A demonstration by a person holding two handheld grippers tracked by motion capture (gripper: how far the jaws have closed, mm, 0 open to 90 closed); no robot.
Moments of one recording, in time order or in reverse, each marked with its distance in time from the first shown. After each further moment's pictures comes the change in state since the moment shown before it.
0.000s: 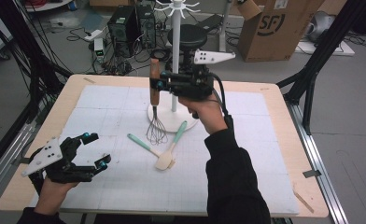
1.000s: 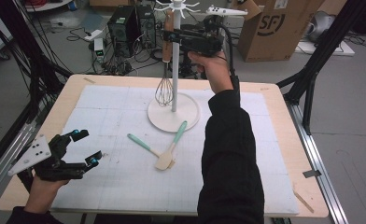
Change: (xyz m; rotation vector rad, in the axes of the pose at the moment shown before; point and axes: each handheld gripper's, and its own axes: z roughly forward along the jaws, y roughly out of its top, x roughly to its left) left arm 0.009 0.010 -0.011 0.001 0.029 0.024; right arm -0.072 0.066 -0.013 -0.033 -0.156 0.037
